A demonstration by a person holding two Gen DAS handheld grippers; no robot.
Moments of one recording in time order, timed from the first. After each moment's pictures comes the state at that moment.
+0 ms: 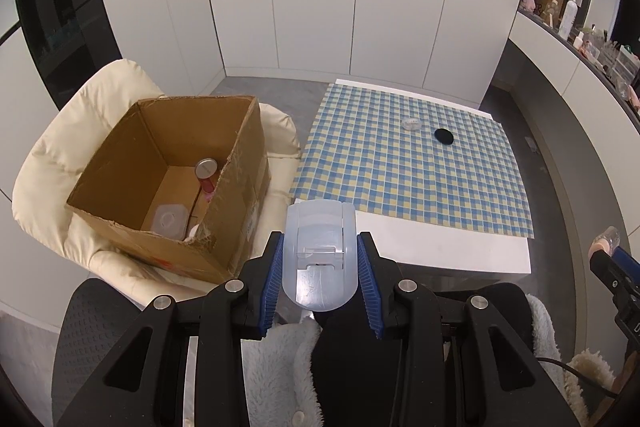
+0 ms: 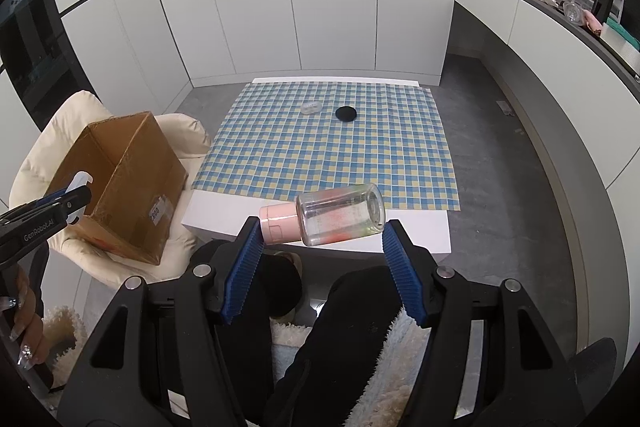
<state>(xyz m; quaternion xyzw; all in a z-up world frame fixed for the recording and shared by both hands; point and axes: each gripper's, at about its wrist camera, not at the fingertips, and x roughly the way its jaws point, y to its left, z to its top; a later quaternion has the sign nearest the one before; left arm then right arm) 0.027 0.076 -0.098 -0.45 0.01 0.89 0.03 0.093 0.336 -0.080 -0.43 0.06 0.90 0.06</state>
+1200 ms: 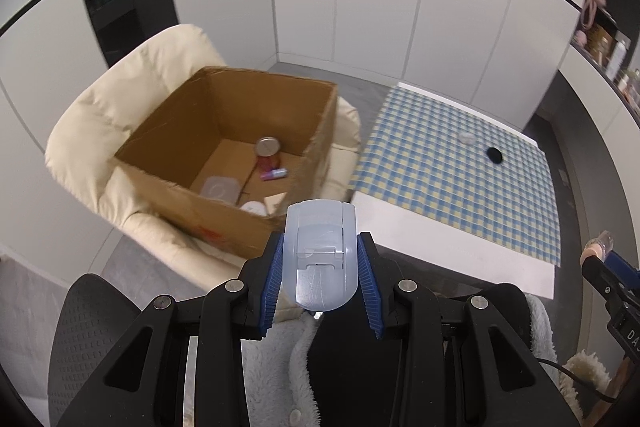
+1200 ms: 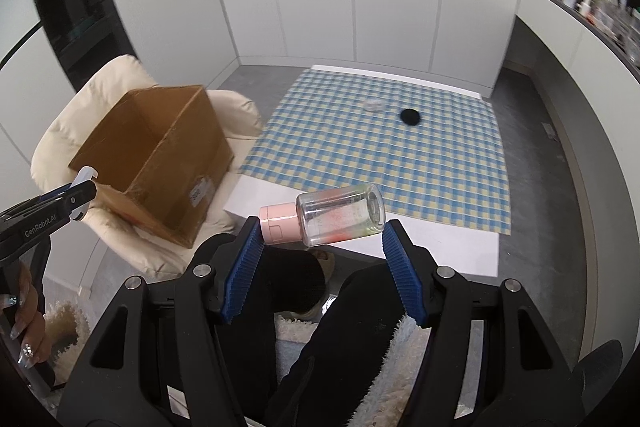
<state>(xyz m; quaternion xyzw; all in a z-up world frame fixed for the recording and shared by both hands) 0.043 -0.001 -0.104 -0.46 -0.04 0.89 -0.06 0.057 0.266 -0.092 -0.44 0.03 0.90 -0.04</state>
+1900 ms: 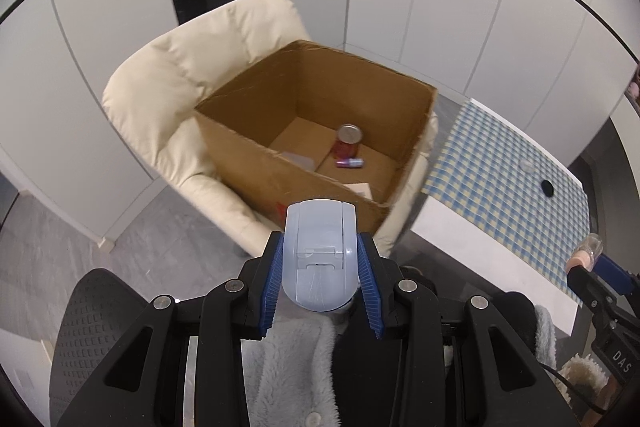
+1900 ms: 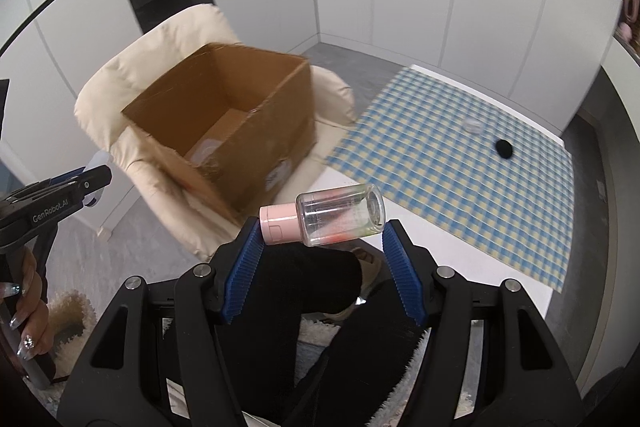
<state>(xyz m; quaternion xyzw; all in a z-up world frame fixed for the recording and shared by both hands) 0.067 -0.088 -0.117 -0.46 -0.10 0.87 -0.16 0.023 0.151 -0.109 -0.46 -0.05 0.87 -0.17</state>
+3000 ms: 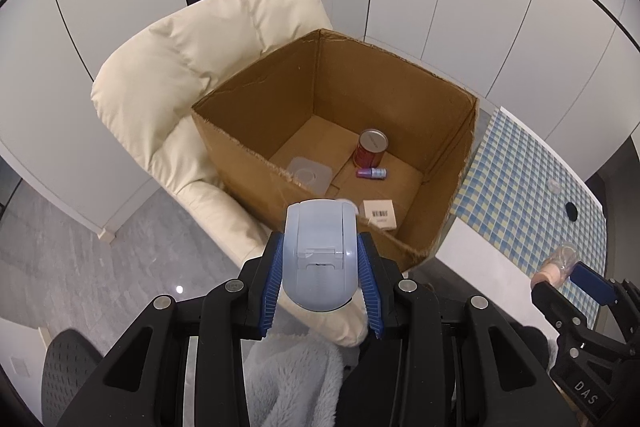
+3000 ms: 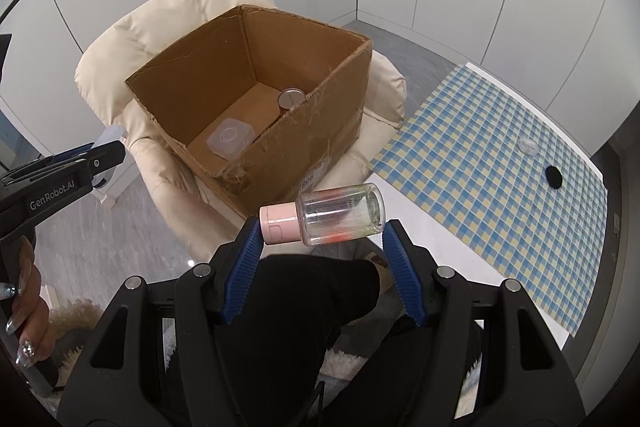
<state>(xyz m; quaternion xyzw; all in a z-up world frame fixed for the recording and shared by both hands) 0.005 -0.121 -0.150 -0.48 -0.11 0.85 -0.19 -0.036 0.077 -0.152 -0.49 -0.09 0.84 -0.22</state>
